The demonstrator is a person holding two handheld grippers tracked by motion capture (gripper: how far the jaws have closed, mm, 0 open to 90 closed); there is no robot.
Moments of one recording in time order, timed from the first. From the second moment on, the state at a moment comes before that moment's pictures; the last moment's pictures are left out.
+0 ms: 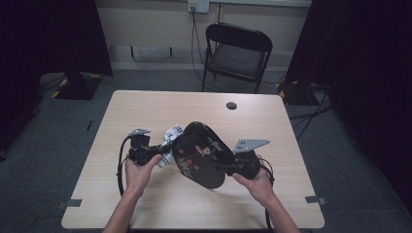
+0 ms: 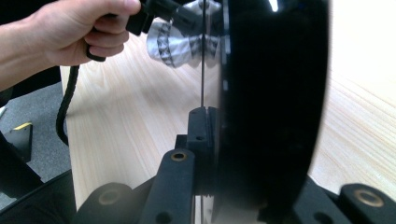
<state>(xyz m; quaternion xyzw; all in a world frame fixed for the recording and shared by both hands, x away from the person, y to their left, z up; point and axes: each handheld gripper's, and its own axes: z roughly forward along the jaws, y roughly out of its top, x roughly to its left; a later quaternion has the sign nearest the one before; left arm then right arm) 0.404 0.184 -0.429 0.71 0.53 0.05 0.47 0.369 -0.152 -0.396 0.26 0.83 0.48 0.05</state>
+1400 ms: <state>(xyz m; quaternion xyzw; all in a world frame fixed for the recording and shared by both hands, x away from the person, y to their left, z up) 0.393 0.156 -0.461 0.83 0.45 0.06 0.34 0.368 -0.150 -0.395 0.26 0.84 0.48 0.05</state>
